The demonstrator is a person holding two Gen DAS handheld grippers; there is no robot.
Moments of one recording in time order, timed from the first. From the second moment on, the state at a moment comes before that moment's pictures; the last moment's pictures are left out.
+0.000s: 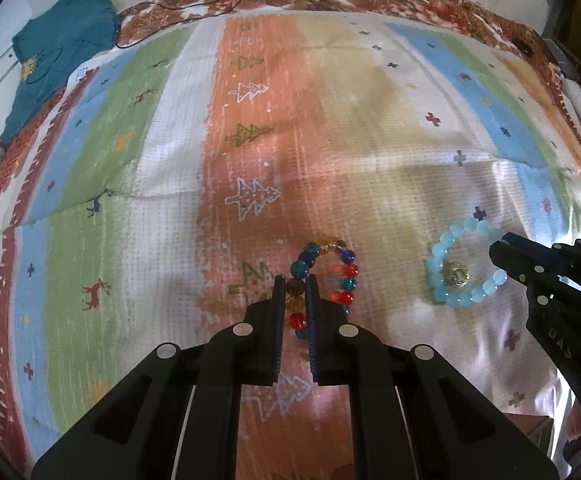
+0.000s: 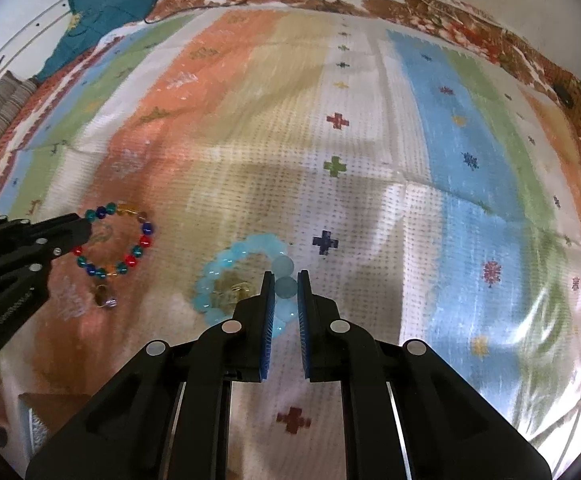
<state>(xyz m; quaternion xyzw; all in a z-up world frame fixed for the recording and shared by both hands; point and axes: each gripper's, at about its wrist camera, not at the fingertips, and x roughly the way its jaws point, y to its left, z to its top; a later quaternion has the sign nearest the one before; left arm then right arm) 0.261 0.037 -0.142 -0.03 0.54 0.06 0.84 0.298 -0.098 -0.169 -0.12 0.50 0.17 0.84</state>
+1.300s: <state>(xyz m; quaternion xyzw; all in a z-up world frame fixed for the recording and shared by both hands) 0.213 0.020 -0.068 -0.03 0.48 0.04 0.87 0.248 -0.114 -0.106 -0.09 0.45 0.20 0.86</state>
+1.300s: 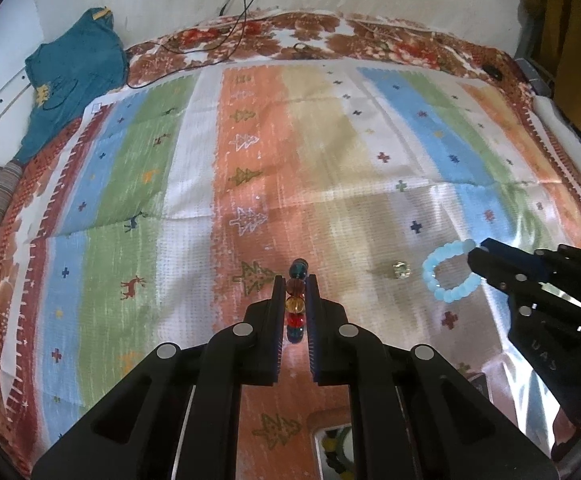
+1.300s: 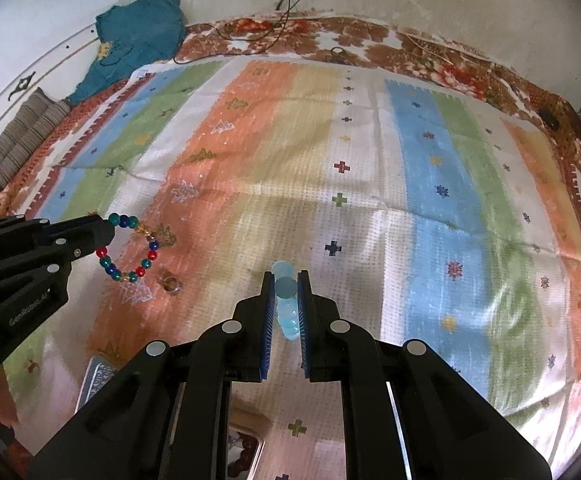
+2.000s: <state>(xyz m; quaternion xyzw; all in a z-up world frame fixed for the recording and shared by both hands) 0.170 -0.003 -0.036 -0.03 0.46 0.01 0.89 0.196 -0.121 -0.078 -0.09 0.41 0.21 0.88</state>
